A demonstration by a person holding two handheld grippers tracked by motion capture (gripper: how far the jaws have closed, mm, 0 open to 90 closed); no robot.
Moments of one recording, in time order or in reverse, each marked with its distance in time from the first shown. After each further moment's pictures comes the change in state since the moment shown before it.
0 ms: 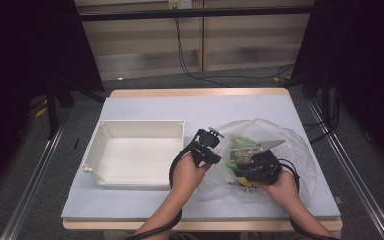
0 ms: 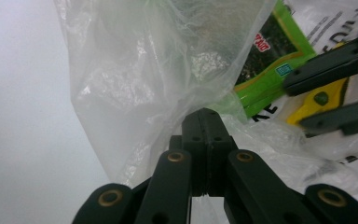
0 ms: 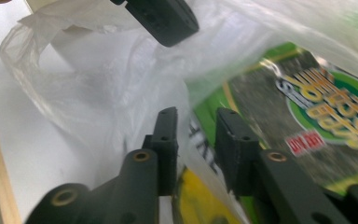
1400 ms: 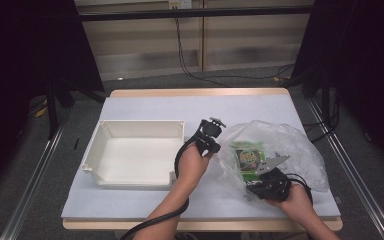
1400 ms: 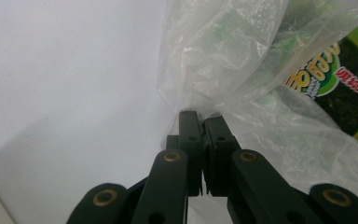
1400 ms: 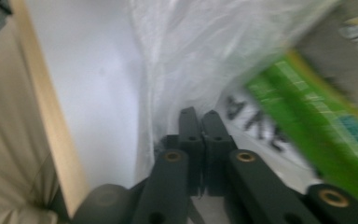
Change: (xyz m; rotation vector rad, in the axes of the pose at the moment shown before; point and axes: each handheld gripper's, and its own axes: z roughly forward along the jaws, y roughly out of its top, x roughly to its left) left arm 0.016 0.025 0.017 0.007 0.106 -0.042; right arm 0.008 -0.039 -0.019 0.123 0.095 -0.073
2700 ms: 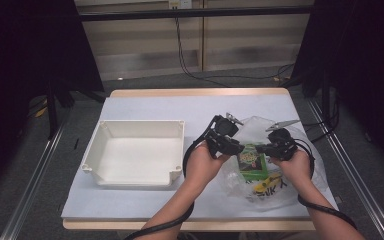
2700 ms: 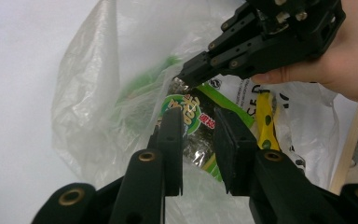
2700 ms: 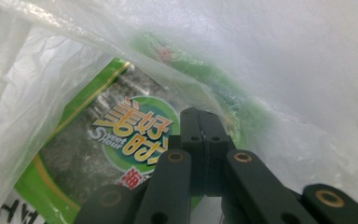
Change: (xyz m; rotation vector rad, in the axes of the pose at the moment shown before) left arm -0.053 0.021 -0.050 -0.140 -0.167 0.142; right arm -0.092 0.040 -0.010 -0.077 -0.299 0.213
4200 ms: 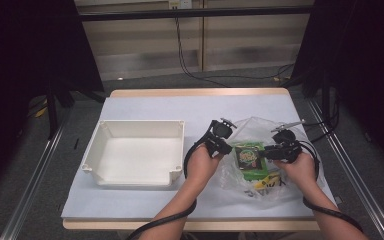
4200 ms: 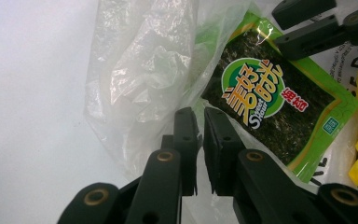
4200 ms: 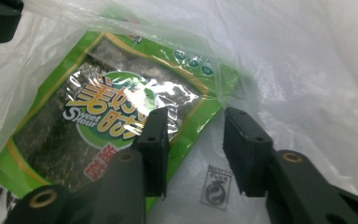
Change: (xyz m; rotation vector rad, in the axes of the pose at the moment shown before) left arm 0.035 -0.019 0.046 0.105 0.124 -0.094; right arm -0.014 -0.012 0.001 0.062 -0.004 0.122
